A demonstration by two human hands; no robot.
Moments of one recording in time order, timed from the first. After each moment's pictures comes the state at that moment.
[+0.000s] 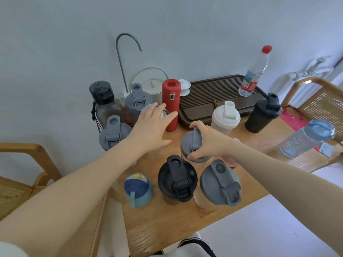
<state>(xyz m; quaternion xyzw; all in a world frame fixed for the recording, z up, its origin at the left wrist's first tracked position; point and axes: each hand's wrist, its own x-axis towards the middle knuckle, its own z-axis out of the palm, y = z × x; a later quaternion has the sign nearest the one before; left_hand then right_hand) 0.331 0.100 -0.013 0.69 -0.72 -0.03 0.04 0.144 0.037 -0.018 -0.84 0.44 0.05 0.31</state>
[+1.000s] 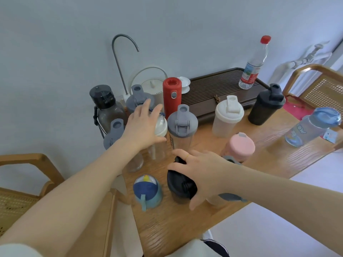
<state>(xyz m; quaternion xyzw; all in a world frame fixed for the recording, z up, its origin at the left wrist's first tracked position) 0.360 0.097 -0.019 0.73 -0.68 -0.03 0.04 0.164 0.110 -0.012 -0.96 0.18 0.20 0.05</state>
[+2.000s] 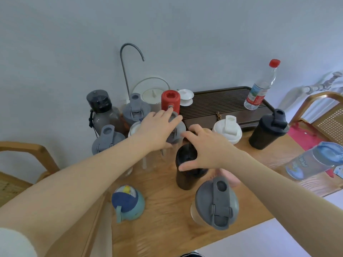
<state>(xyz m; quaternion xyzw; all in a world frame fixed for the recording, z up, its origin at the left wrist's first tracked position) 0.314 0.053 -0.003 0.68 -0.73 0.06 -0.08 0.143 0.015 0.004 -0.94 0.31 0.08 0.07</state>
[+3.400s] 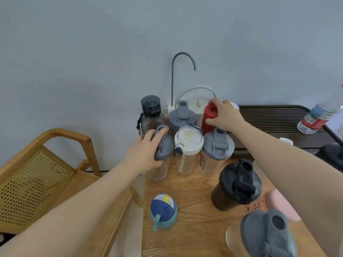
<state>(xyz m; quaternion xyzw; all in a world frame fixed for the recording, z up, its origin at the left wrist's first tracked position) 0.417 0.146 -0.043 0.82 -0.56 -0.08 0.08 0.276 -0.080 -0.004 -0.89 0.42 -0.06 0.17</state>
